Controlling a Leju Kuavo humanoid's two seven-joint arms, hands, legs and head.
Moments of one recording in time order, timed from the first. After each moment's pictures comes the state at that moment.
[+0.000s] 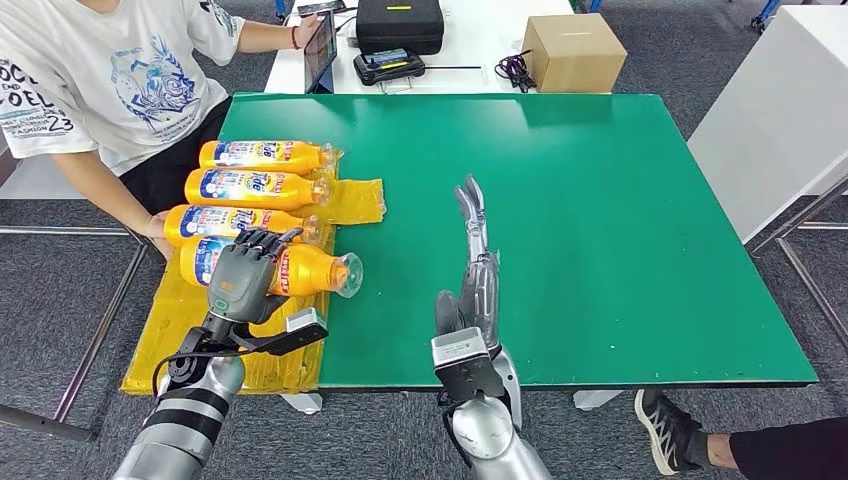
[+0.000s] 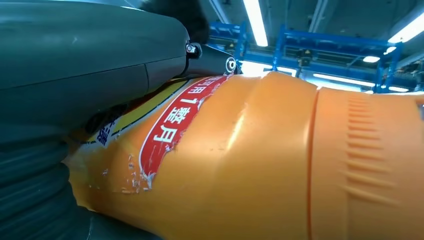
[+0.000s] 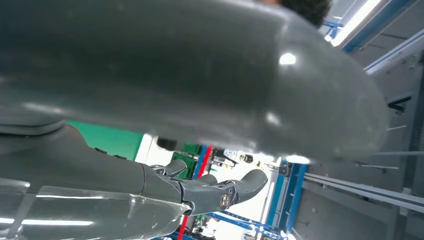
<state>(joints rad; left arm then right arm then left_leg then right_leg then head) -0.38 -0.13 0.01 -0.94 -1.21 0.70 -0.54 -0.12 0.27 0.53 -1.55 0.34 -0.44 -0.59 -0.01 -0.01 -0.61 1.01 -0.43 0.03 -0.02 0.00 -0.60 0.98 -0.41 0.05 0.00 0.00</state>
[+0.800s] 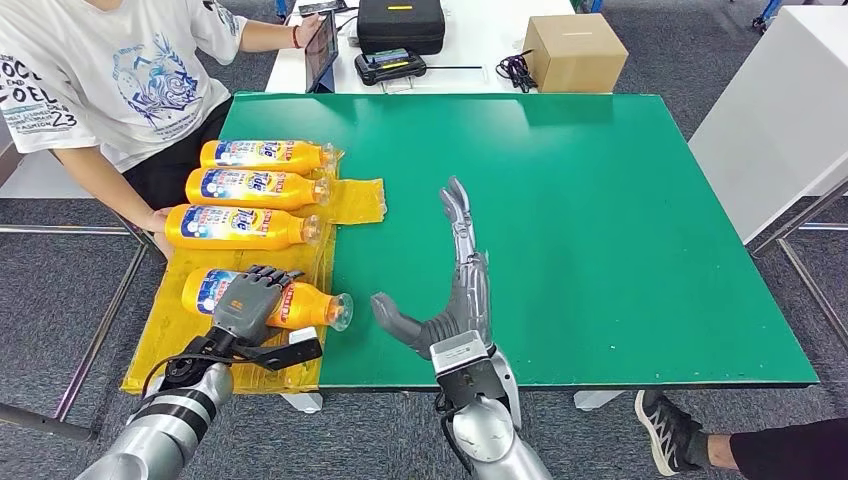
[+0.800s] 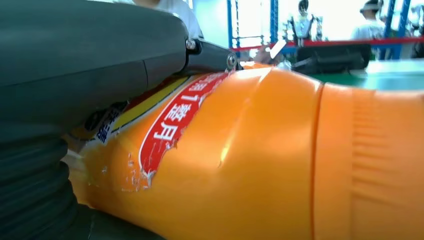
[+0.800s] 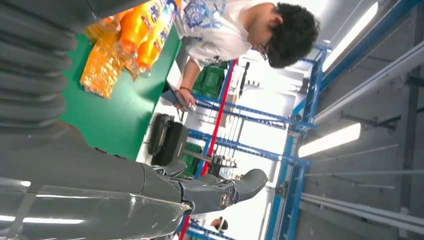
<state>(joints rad) -0.49 -0.03 -0.05 -0.57 -1.31 0.60 -0.45 -0.12 0.26 0.56 -1.56 0.30 -0.37 -0.59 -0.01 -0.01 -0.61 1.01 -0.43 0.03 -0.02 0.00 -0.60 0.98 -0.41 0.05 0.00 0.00</state>
